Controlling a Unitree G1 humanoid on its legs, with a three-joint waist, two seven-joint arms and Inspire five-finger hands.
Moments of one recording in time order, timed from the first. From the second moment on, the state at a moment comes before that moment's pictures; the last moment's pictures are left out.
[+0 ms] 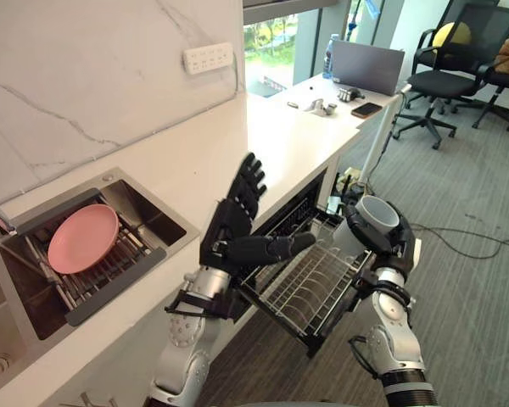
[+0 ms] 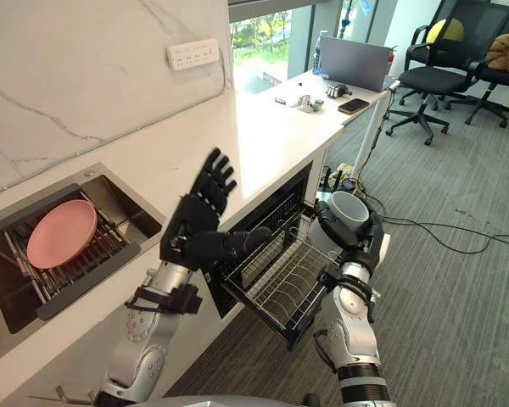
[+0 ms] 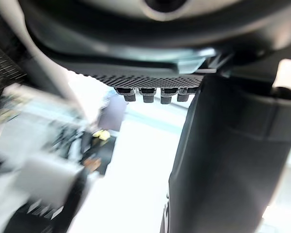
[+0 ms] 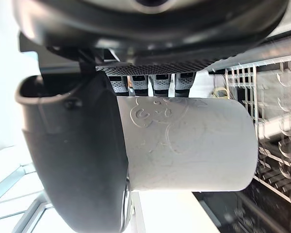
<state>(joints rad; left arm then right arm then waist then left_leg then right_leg) 0.18 0.10 -0.32 -0.18 -0.46 -0.10 -0.25 -0.02 -0.12 -0.05 0.11 0.35 -0.10 -0.52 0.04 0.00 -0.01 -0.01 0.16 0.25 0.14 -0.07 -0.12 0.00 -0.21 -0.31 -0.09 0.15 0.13</state>
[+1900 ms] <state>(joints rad) 0.23 0.13 0.02 0.78 -0.17 -0.09 -0.14 -0.20 -0.23 -0.03 0.76 0.12 -0.04 -0.26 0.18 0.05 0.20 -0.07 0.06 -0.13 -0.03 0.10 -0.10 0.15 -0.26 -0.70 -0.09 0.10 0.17</state>
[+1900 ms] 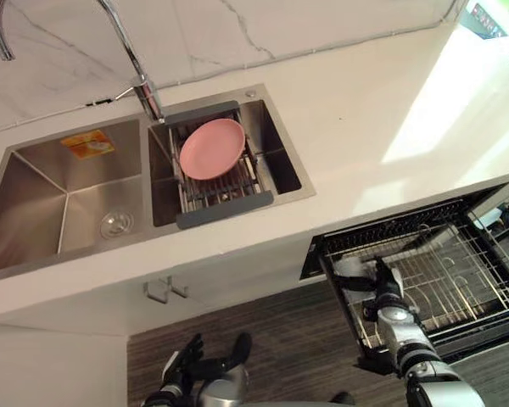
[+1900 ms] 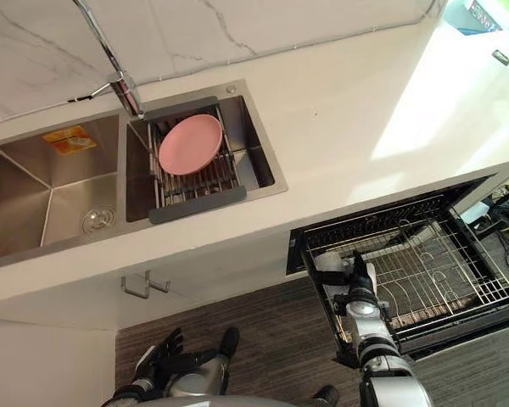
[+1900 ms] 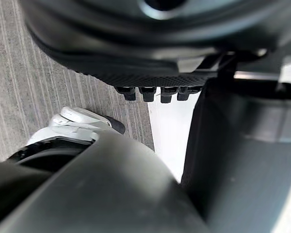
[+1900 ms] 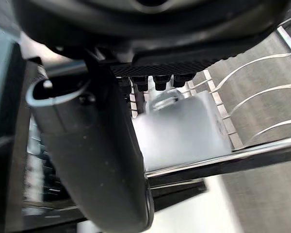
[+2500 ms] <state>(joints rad) 0.24 0.08 0.20 0.90 -0.27 0.02 -0.03 0.08 -0.10 -0.13 0.13 0.44 -0.25 -0.17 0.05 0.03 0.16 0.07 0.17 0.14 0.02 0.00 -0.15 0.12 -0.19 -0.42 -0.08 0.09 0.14</state>
